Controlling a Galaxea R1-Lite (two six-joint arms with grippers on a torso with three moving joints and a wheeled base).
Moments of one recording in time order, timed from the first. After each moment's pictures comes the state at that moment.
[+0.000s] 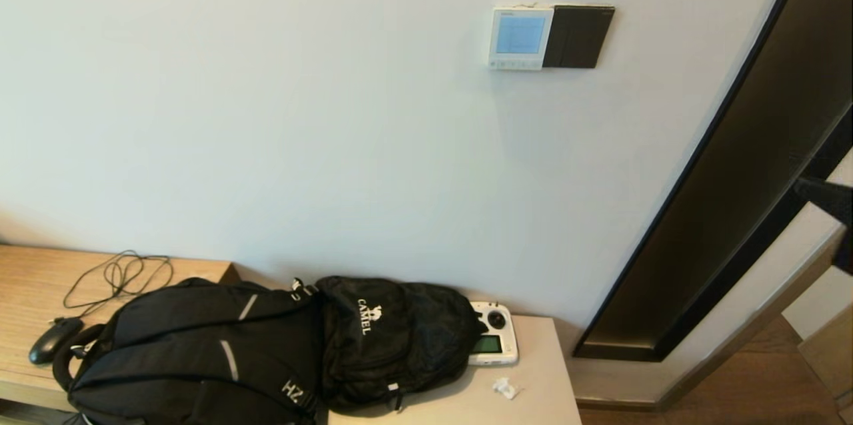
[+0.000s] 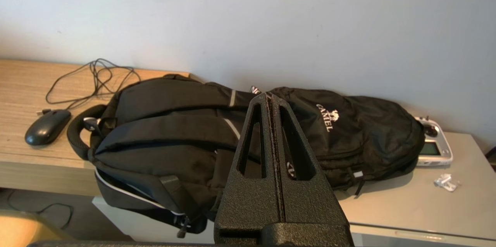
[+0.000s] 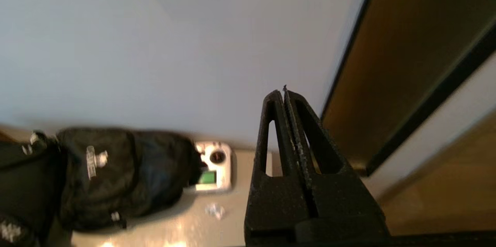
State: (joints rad) left arm 0.00 0.00 0.00 -0.01 0.00 0.00; right arm 0.21 0.95 -0.70 -0.21 -0.21 -0.02
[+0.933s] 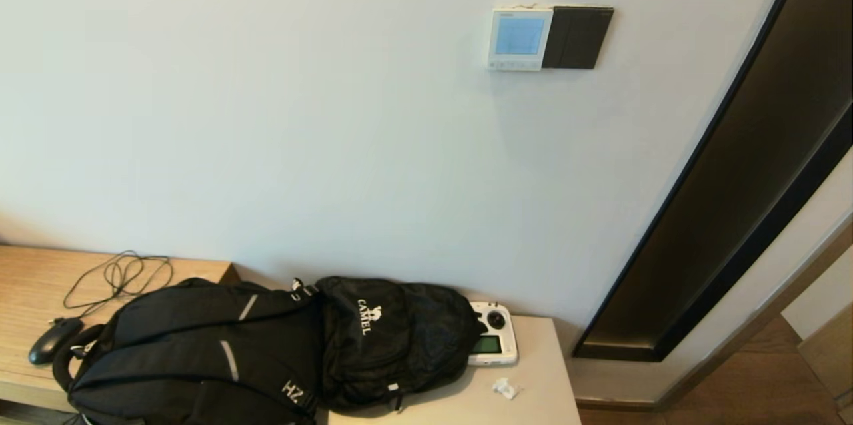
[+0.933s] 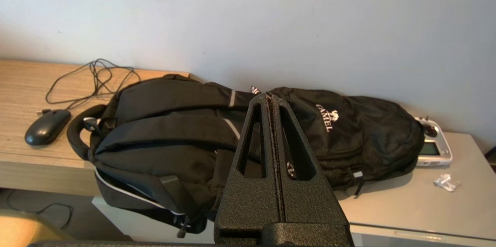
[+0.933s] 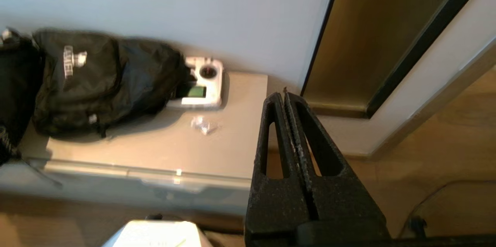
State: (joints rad) left arm 0.00 0.00 0.00 -0.01 0.00 0.00; right arm 0.02 0.24 -0.01 -0.07 0.03 -0.09
